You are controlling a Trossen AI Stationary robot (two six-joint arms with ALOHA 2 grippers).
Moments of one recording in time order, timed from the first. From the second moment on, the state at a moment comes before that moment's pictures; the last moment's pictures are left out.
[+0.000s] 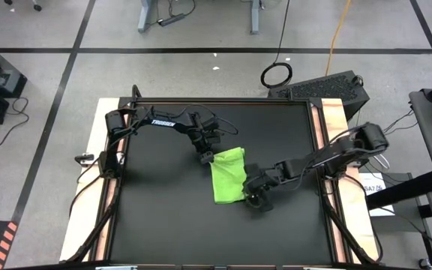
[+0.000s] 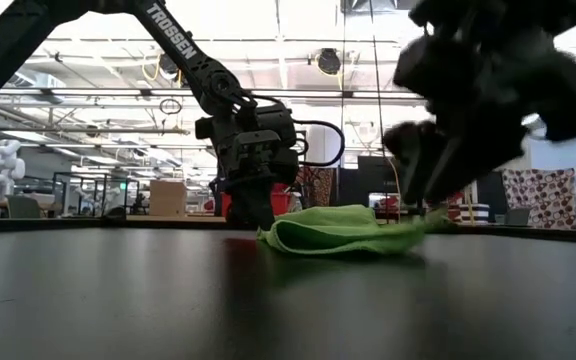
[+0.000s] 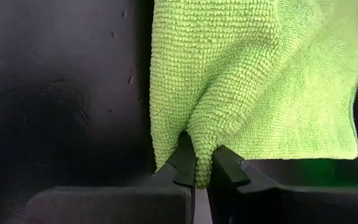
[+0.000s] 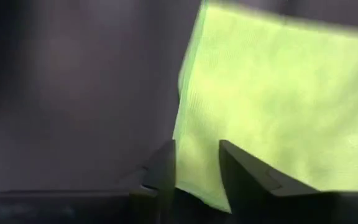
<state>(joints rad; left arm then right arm) 0.37 2.06 1.24 -0.51 0.60 -0.02 0.24 1.55 0.71 -0.03 -0.07 0.00</state>
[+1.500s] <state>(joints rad) 0.37 2.06 1.24 -0.51 0.61 -0.05 0.18 1.67 0.71 -0.04 -0.02 -0.12</state>
